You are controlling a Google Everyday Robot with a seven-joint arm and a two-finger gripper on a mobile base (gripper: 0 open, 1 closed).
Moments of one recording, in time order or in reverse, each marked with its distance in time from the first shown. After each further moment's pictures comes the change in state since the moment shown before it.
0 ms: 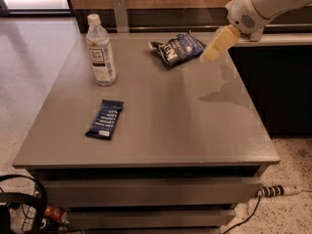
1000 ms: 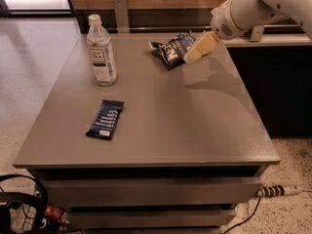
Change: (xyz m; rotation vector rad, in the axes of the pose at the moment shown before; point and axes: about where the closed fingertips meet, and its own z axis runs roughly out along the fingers) arm -0.016 -0.021 0.066 0.017 -0.109 0.037
